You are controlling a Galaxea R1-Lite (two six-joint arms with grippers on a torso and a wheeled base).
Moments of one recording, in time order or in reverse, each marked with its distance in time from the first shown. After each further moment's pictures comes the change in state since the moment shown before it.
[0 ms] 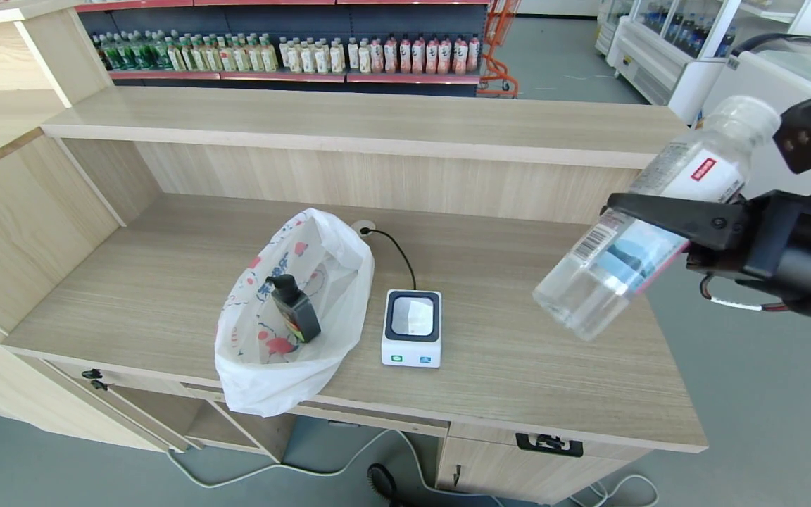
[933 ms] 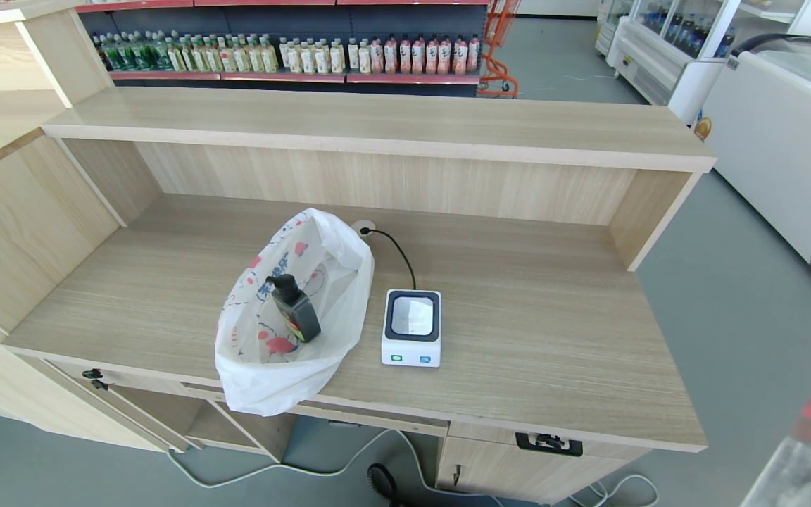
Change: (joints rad) left arm 0.000 0.000 0.000 0.000 0.000 0.000; right arm 0.325 -0.331 -0.030 0.230 0.185 0.051
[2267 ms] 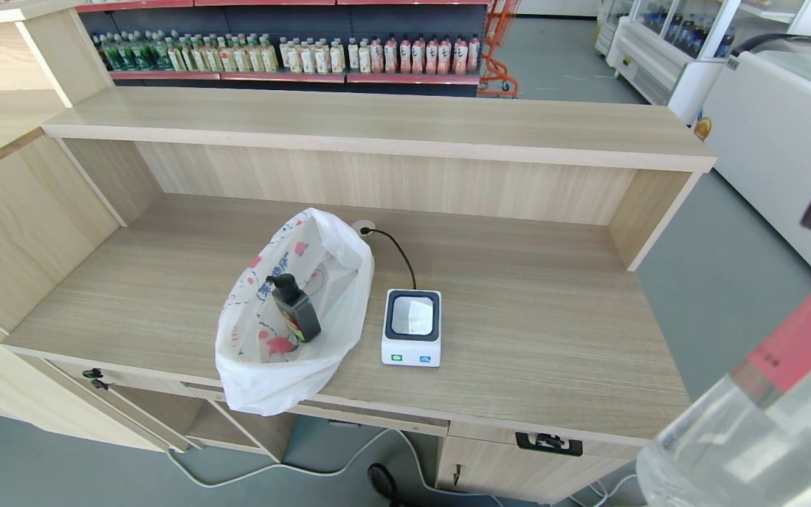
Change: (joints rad) left arm 0.000 0.000 0.000 0.000 0.000 0.000; right arm -0.010 0.083 -0.040 -0.090 0.132 -0.315
